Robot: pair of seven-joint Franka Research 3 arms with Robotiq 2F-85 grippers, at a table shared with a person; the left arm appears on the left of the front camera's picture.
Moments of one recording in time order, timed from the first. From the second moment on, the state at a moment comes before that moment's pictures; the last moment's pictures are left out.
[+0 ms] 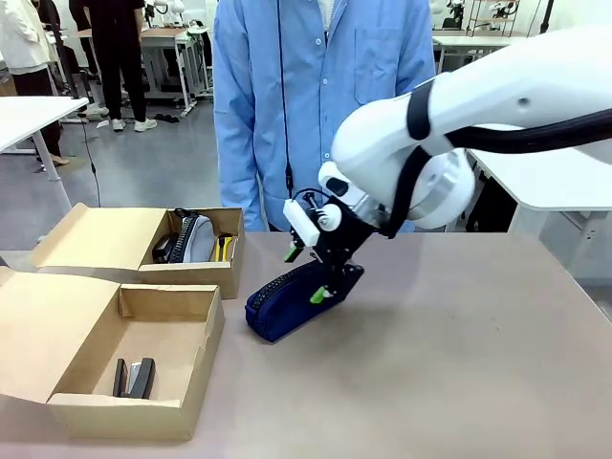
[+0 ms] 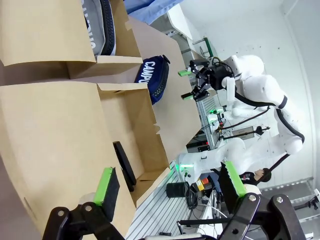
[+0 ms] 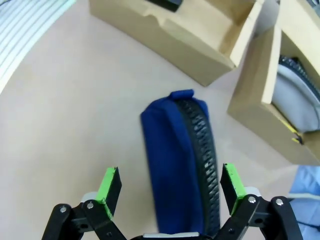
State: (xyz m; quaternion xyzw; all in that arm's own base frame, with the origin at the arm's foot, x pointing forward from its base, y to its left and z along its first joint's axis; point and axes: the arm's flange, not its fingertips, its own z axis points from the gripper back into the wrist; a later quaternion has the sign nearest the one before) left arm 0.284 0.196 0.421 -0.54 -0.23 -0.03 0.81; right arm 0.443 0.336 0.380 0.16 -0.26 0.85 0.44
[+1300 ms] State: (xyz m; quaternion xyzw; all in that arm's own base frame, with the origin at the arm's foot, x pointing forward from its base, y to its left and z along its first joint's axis) left arm 0.284 0.196 0.422 -0.54 -0.23 -0.03 0.81; right arm 0.438 0.274 0.361 0.14 -0.09 0.85 0.50
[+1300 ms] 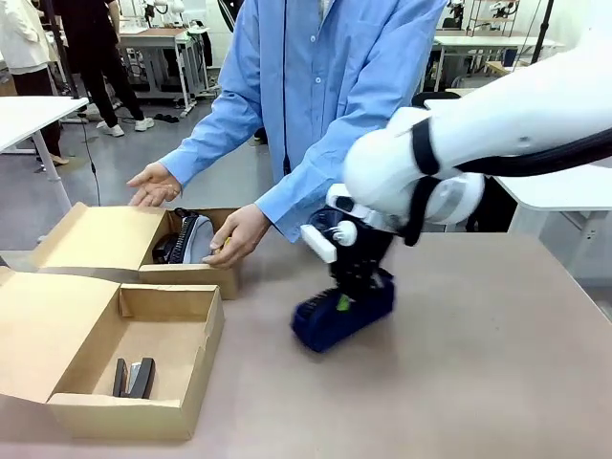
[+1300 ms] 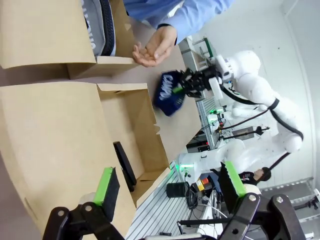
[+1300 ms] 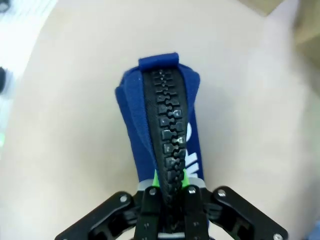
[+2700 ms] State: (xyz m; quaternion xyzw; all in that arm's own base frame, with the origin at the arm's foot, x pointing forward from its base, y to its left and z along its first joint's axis) left arm 0.283 0.196 0.422 -0.54 -0.23 -0.03 0.81; right arm 0.330 0.024 0.417 0.22 -0.20 0.62 0.72
